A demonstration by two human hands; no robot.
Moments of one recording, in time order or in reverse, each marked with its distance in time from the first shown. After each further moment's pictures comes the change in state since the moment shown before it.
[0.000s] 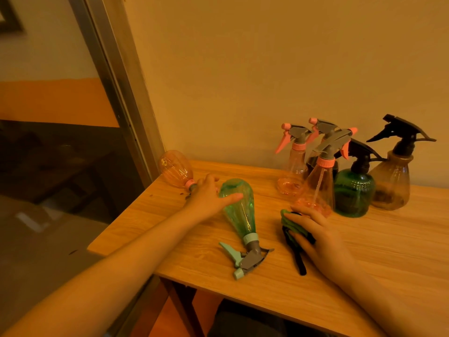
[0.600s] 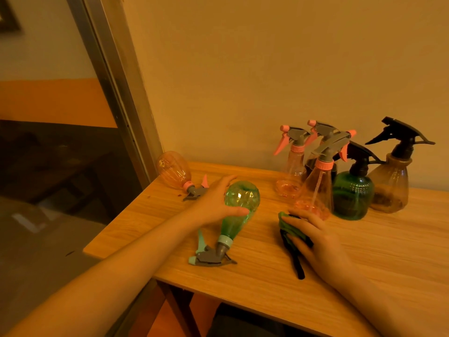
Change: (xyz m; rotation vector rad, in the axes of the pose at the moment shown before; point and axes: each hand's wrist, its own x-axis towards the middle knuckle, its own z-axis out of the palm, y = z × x) left_hand -0.001 0.009 0.005 -0.163 -0.227 0.186; right_hand -0.001 0.001 0.000 -0.012 -0.016 0.008
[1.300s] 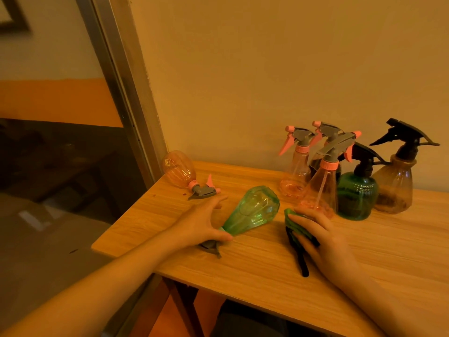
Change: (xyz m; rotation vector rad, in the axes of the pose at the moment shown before) left_hand -0.045 -0.032 -0.010 0.200 -0.026 -0.034; right_hand -0.001 -0.004 0.000 -0.033 0.071 -0.076
